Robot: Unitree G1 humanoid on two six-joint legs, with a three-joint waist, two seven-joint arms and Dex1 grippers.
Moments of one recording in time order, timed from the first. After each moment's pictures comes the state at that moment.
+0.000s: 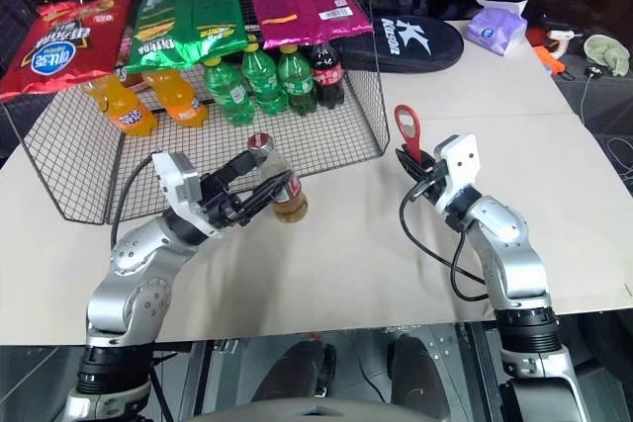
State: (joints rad) left arm -0.12 0.41 0.13 -0.31 -0.54 0.18 -0.76; right arm -0.29 -0.33 -0.02 -0.14 0.32 0.22 0.58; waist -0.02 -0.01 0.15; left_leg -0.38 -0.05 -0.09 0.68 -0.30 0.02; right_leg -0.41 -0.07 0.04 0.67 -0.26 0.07
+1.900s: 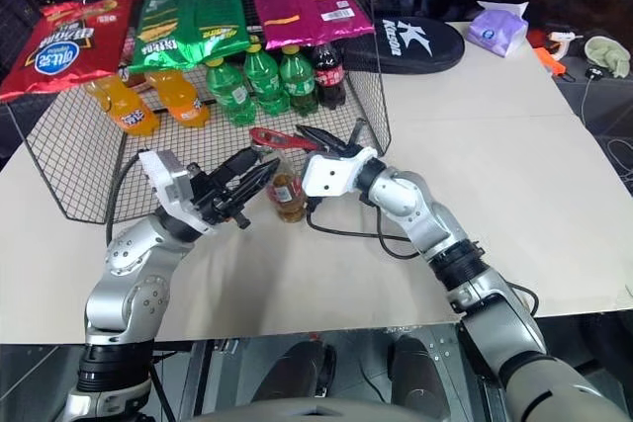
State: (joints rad) left arm -0.13 0.41 0.14 -0.29 -0.54 0.12 -0.78; right arm -0.70 -0.21 0.41 0.34 -0.47 -0.47 0.25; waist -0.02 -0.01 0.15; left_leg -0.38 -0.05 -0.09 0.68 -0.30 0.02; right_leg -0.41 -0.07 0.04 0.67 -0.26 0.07
